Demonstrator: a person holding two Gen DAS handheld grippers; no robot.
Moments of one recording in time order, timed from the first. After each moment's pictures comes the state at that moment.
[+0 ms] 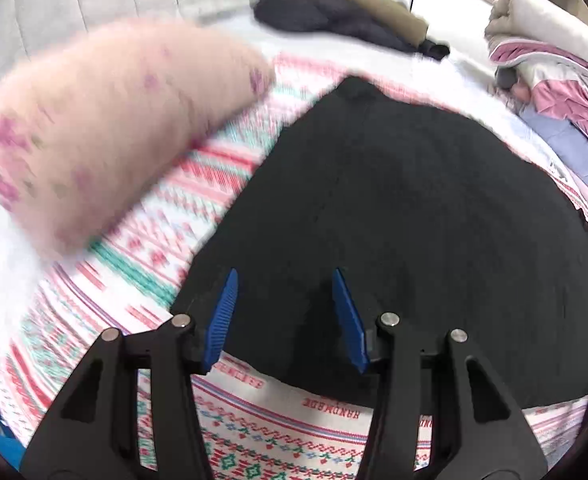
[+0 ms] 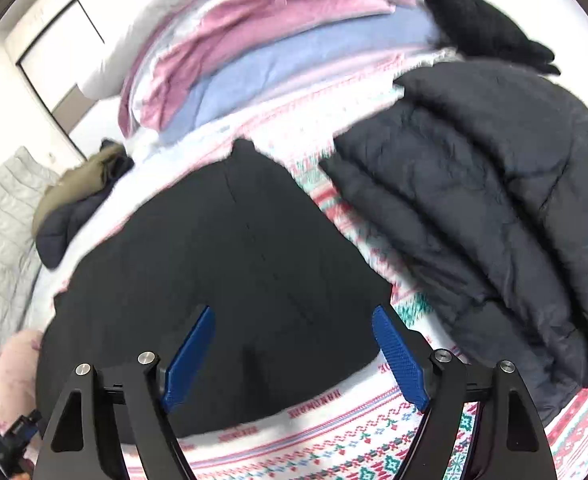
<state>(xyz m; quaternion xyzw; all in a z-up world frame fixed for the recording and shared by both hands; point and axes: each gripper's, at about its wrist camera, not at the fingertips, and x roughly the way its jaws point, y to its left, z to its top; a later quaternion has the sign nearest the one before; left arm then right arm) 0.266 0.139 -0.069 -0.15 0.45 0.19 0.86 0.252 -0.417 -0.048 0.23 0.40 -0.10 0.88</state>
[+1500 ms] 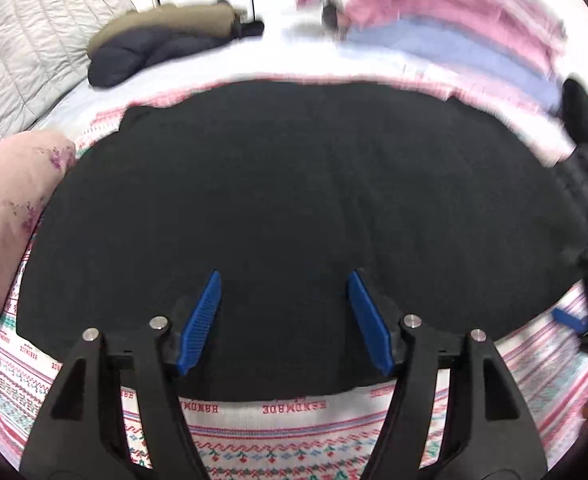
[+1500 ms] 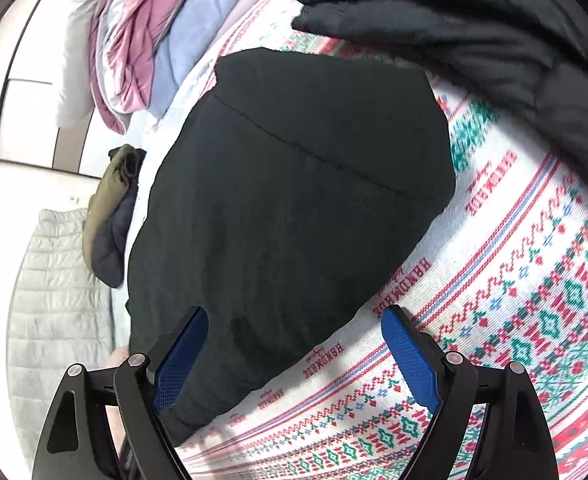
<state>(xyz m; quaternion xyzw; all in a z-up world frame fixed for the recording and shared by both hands) 0.285 -0.065 -0.067 0.03 0.45 0.01 0.89 0.243 -0.408 -0.094 0.45 0.46 -0.02 0.77</state>
